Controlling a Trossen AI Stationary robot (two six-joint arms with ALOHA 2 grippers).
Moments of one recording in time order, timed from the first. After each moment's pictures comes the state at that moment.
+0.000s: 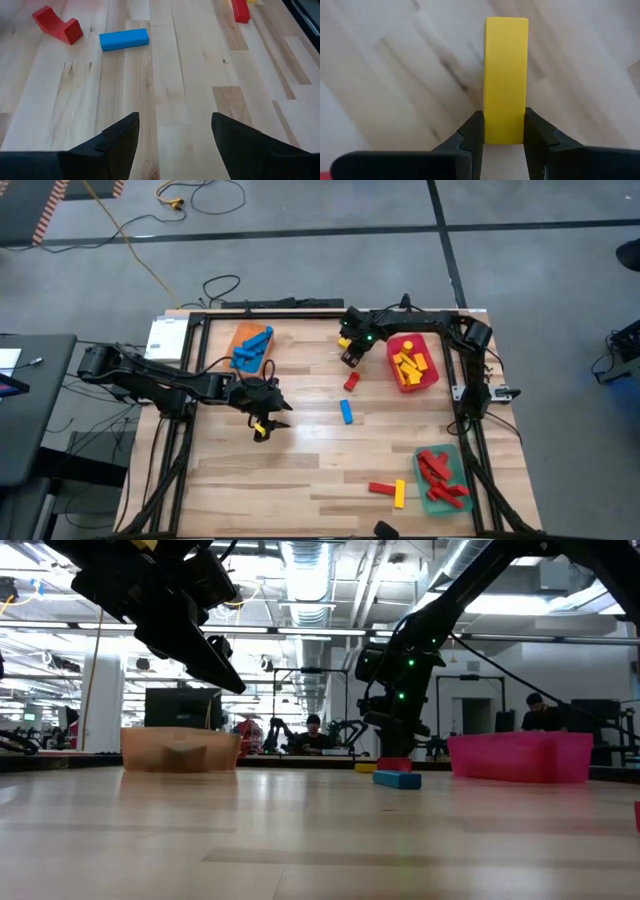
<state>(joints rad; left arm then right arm) -0.08 1.26 0.63 0.00 0.04 -0.05 -0.54 1.98 1.27 -0.56 -0.02 0.06</state>
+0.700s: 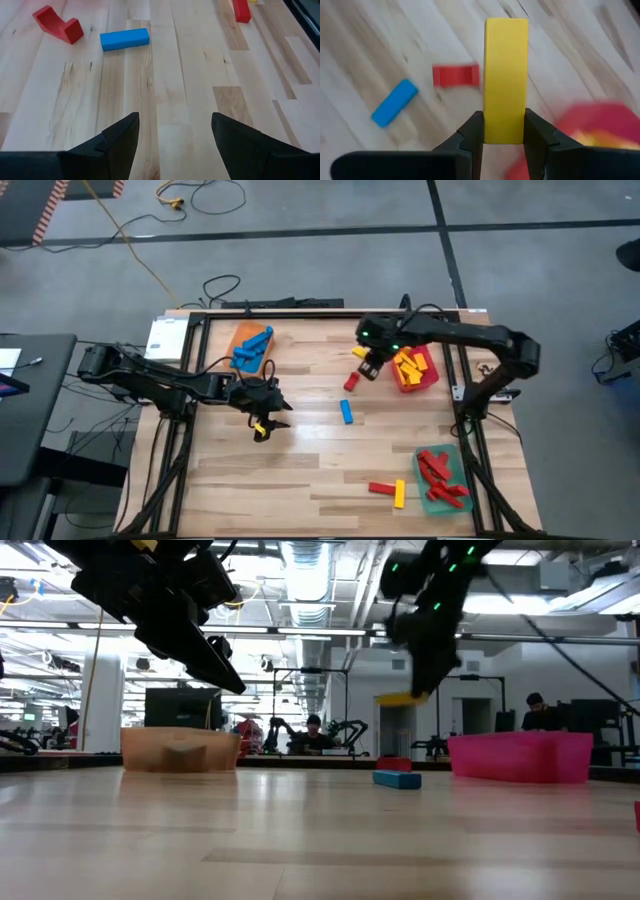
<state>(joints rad) -0.08 1.26 0.63 0.00 0.04 -0.05 -0.35 1.56 1.27 -0.94 0.04 0.25</state>
